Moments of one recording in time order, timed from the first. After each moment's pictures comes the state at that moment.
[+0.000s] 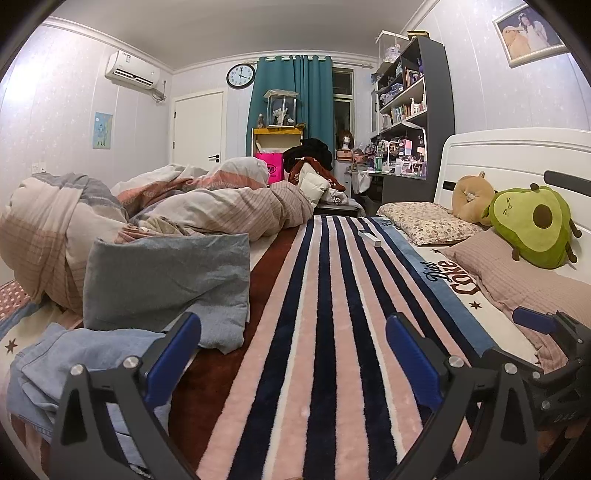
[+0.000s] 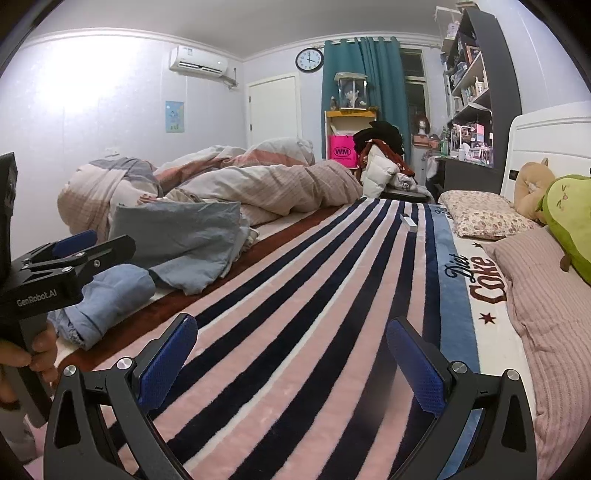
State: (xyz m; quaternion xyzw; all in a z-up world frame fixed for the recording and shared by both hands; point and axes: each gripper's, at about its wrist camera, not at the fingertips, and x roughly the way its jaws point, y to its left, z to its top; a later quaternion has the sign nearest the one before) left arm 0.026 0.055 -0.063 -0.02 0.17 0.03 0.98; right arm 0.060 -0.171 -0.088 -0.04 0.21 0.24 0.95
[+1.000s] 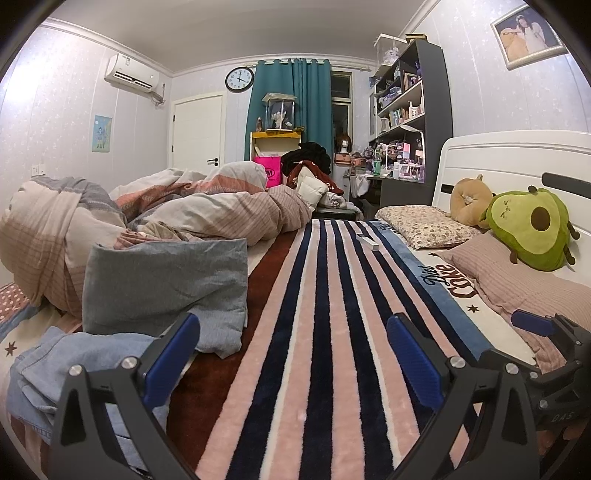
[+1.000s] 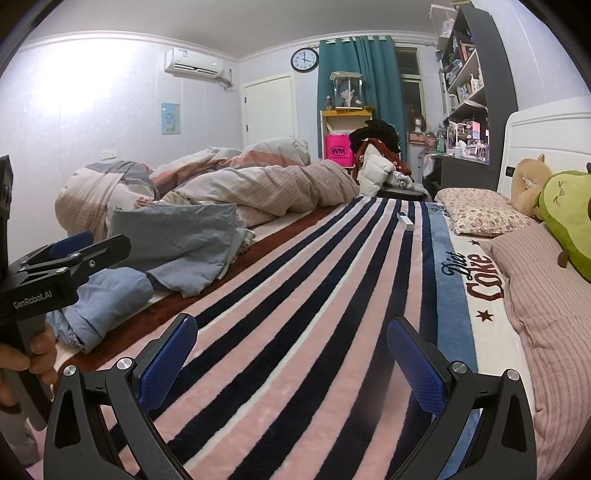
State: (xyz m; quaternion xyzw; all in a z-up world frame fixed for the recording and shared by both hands) left arm 0.024 0.046 -0.056 -0.02 0.17 0.03 0.99; right arm 0.061 -0.174 -0.088 -0.04 0.21 0.23 0.95
